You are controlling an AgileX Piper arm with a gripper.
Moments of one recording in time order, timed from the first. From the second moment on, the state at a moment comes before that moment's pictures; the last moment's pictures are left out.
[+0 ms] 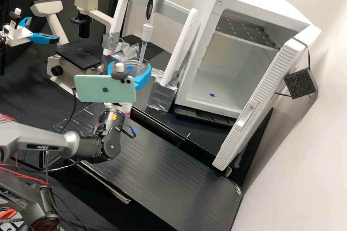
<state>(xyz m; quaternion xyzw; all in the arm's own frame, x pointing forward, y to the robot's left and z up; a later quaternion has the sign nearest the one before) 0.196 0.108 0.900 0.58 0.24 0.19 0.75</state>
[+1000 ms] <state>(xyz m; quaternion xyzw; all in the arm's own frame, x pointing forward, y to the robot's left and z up) 0.241 0.228 0.811 0.56 0.47 0.14 0.67</state>
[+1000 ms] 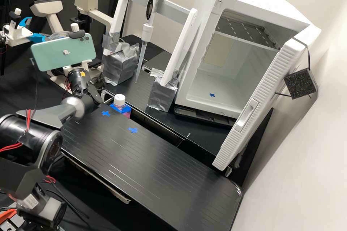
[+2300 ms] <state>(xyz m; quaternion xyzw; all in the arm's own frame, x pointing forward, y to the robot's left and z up) 0.330 0.268 0.702 0.56 0.44 -0.02 0.70</state>
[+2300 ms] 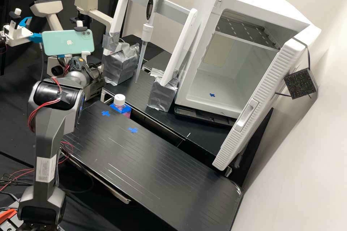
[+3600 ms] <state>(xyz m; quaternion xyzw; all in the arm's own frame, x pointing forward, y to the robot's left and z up) 0.407 0.294 0.627 0.58 0.37 -0.08 0.72</state>
